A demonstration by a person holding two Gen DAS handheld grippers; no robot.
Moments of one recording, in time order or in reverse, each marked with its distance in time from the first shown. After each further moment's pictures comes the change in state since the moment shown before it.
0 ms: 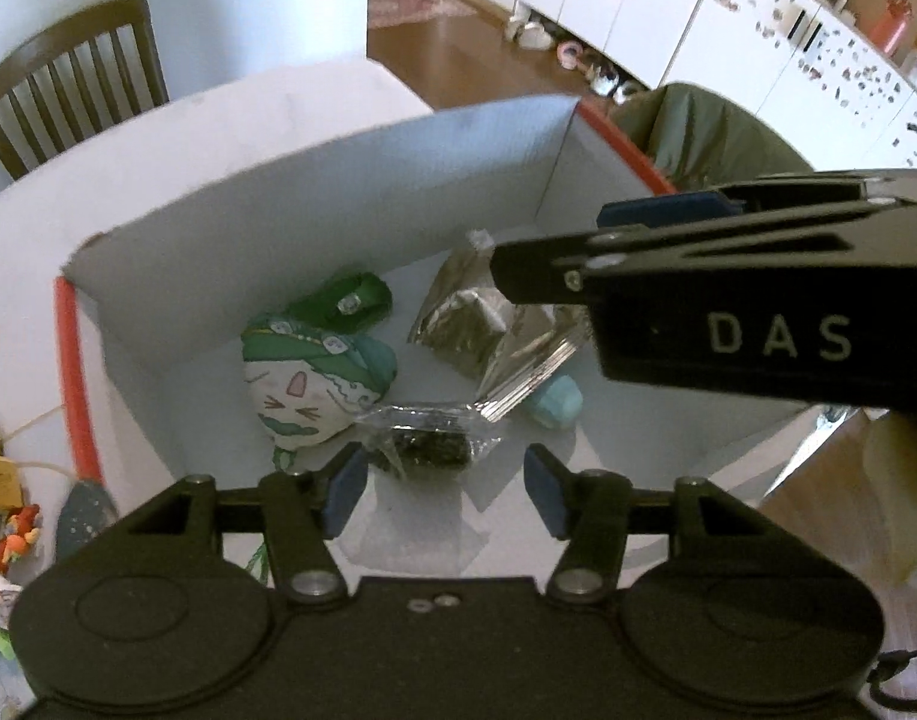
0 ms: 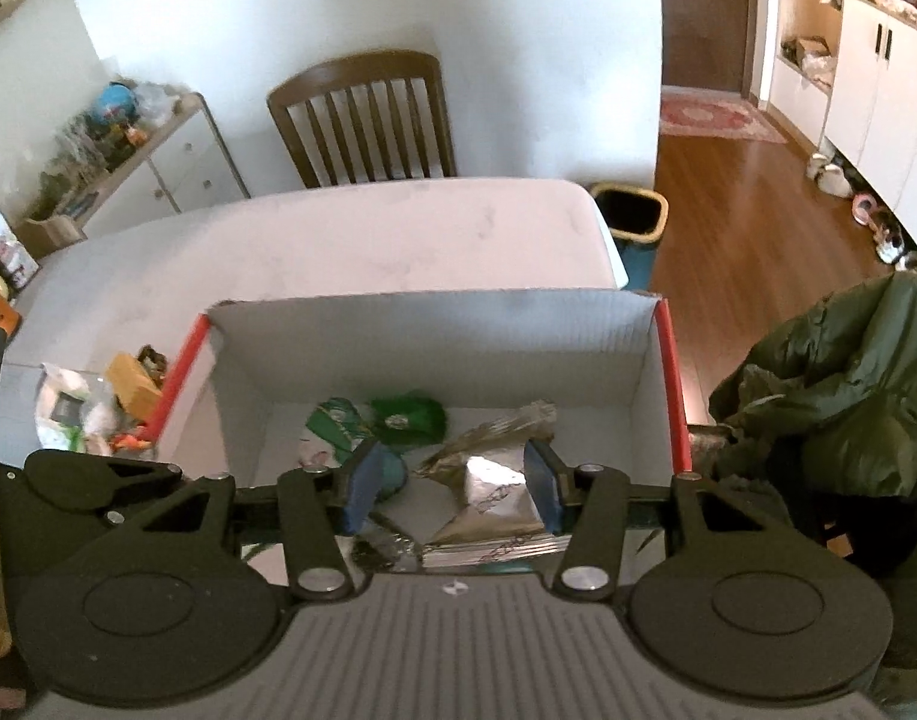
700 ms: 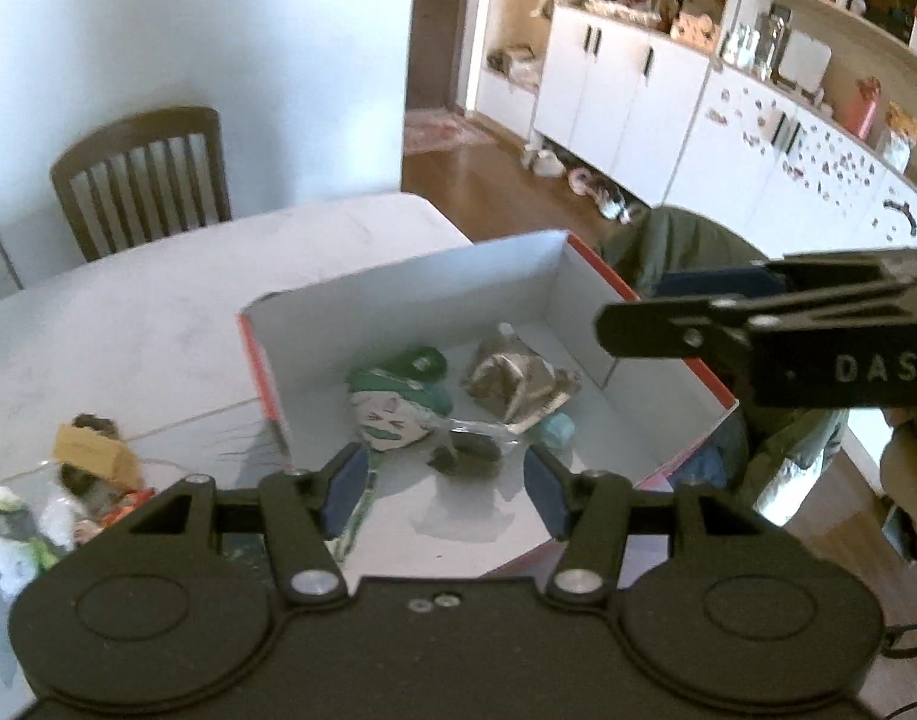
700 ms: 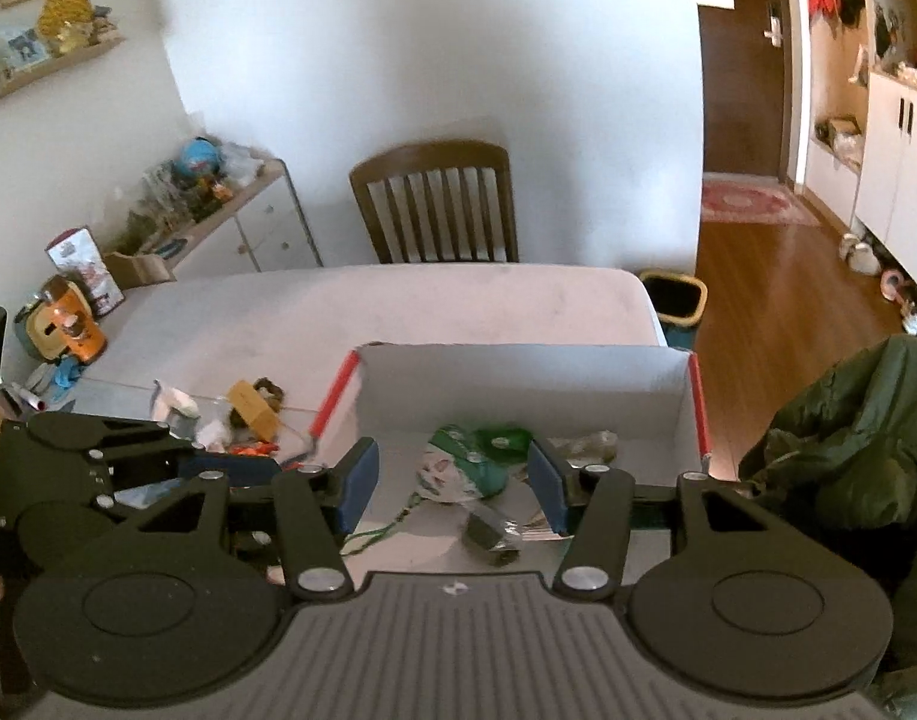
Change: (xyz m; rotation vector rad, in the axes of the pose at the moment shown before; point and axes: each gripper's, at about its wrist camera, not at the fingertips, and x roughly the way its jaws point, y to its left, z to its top) left arm -0.100 0.019 -0.059 -0.061 -0.309 0.053; right arm -0.100 0.047 -0.035 -0.059 -0.180 0.091
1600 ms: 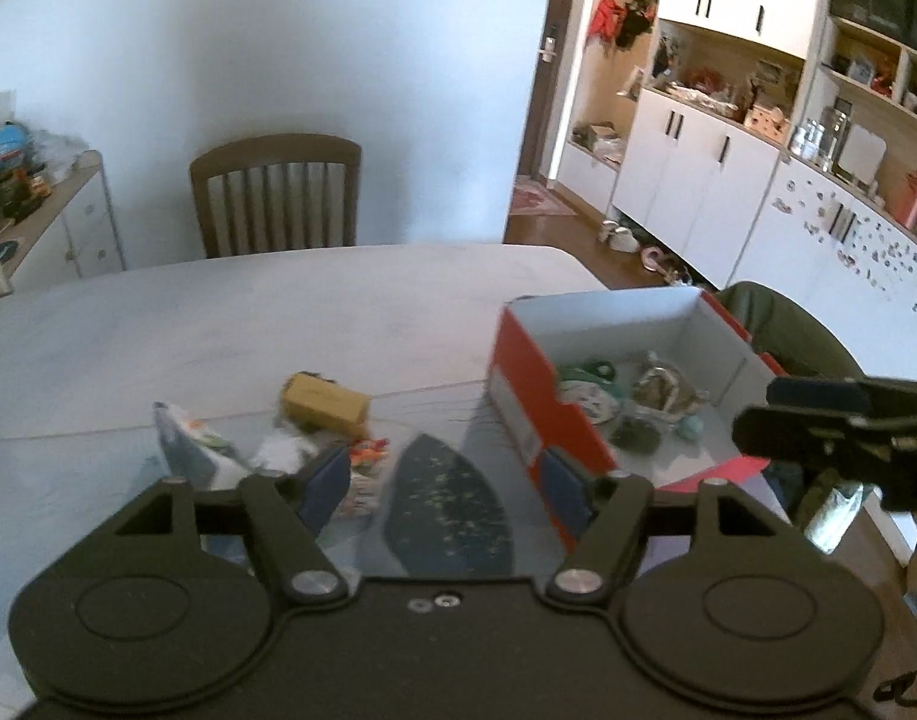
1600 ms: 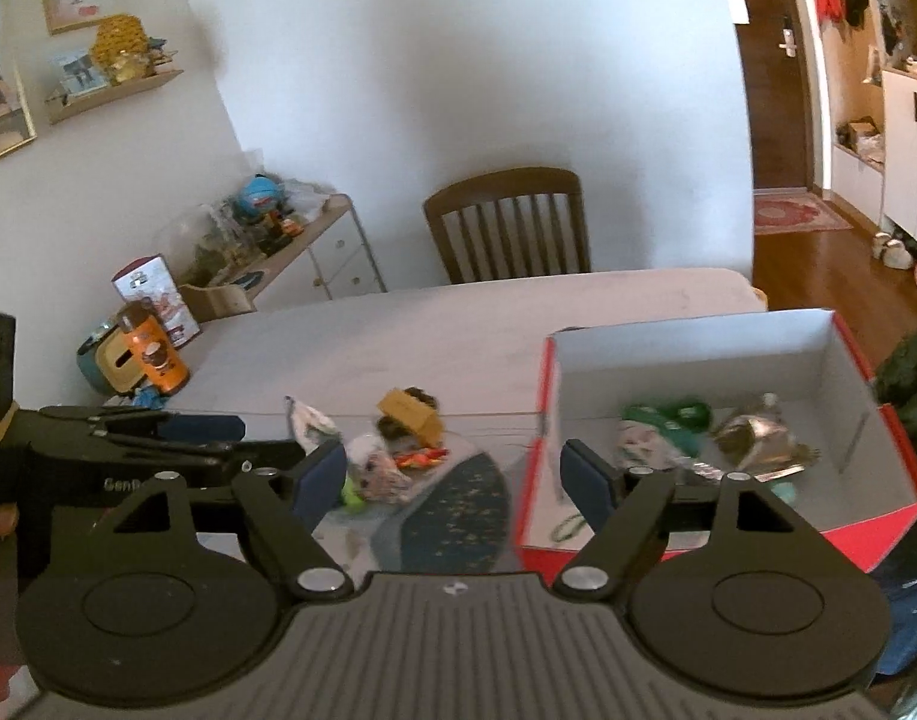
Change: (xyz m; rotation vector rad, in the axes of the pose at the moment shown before) left arm -0.099 0.138 -0.063 -0.131 -0.164 0.112; right arm -0.009 0.142 -0.045 0.054 -0.086 0.074
